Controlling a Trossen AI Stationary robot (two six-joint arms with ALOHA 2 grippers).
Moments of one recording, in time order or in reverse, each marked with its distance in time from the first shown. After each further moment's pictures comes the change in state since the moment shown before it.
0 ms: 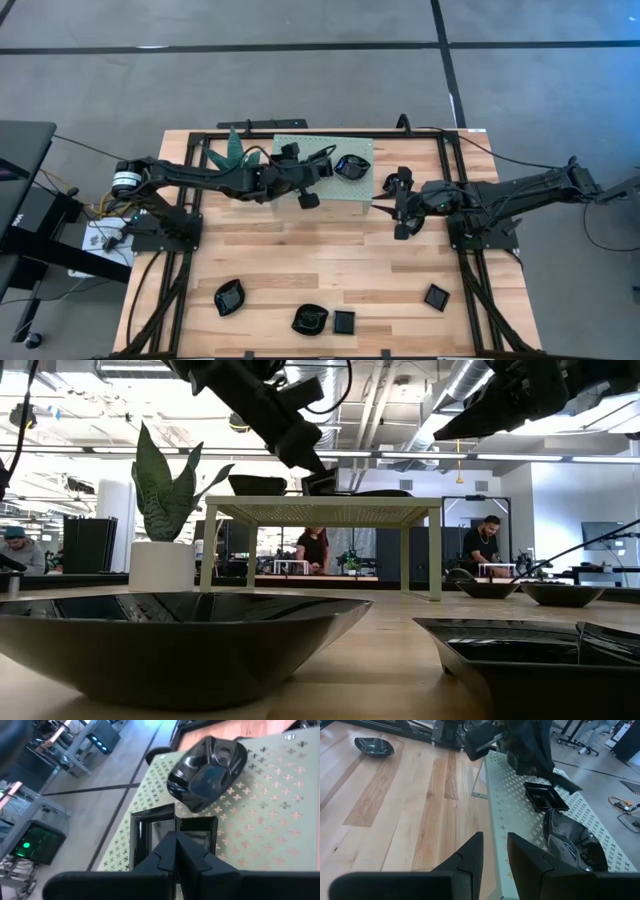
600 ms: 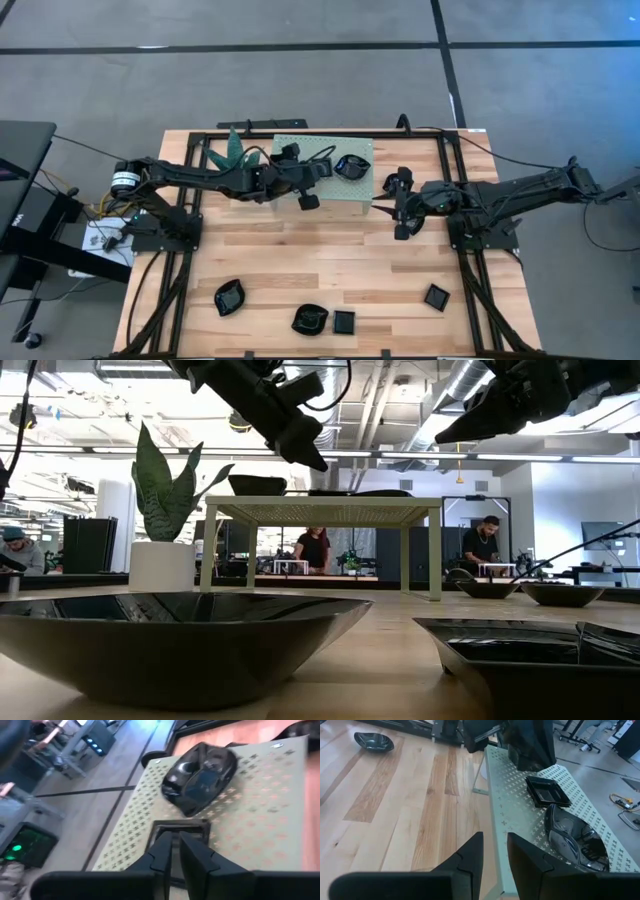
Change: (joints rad) left arm -0.005 -0.009 0.000 -0.003 0.030 -0.017; right arm 0.000 0.000 0.000 -0.017 0.000 0.002
